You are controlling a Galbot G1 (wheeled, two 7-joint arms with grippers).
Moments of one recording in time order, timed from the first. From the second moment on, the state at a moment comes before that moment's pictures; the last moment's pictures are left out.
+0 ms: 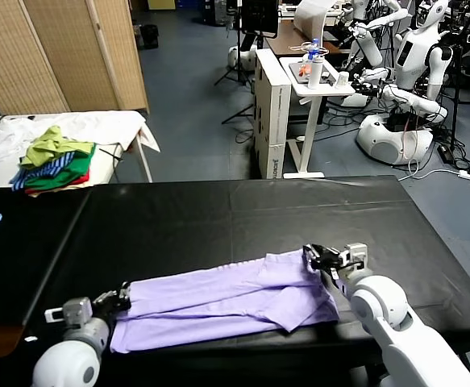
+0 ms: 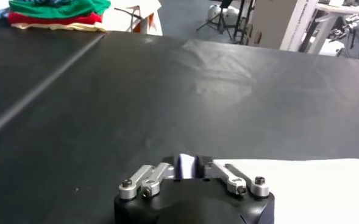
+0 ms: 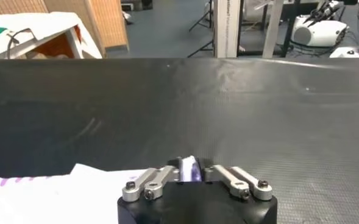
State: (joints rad) left arm 1.49 -1.19 -0.60 -2.06 -0.60 0.59 -0.28; right arm -1.09 0.99 0.29 1.90 0.71 -0.64 0.28
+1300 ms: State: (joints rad) left arm 1.49 -1.24 -0.61 -2.11 -0.51 0.53 -0.17; right arm -1.25 0.92 0.46 2.04 0.71 -0.59 0.16
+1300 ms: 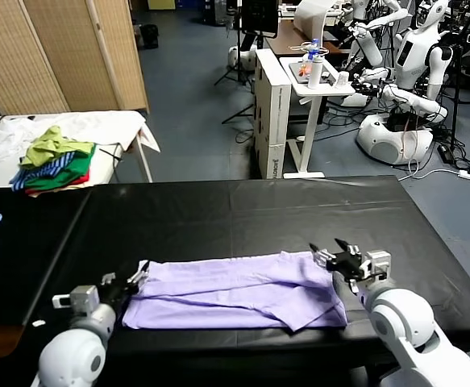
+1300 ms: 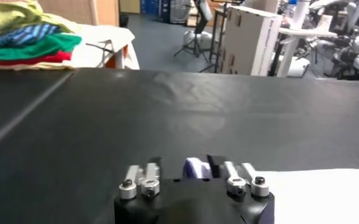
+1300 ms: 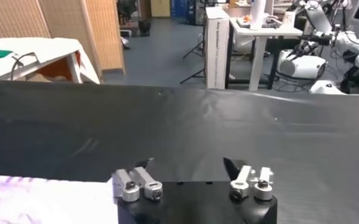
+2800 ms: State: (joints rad) left arm 1.63 -1.44 -0.65 -2.13 -0.35 0.45 -0.13; right arm -1.28 0.91 0.52 2.07 0.72 -0.57 0.15
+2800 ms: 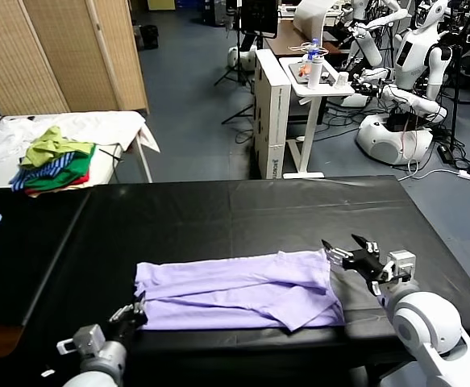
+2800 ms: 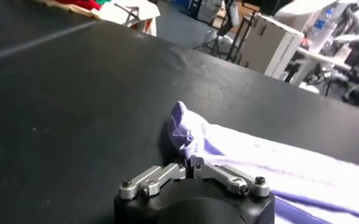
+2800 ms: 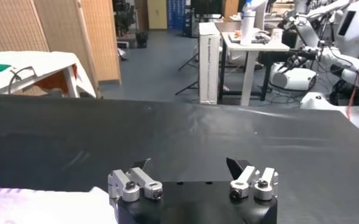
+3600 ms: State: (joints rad) left arm 1.70 -1.25 -0.82 -2.21 -0.22 0.40 -0.14; right arm -1.34 0.95 0.55 2.09 0.69 -0.55 0.15
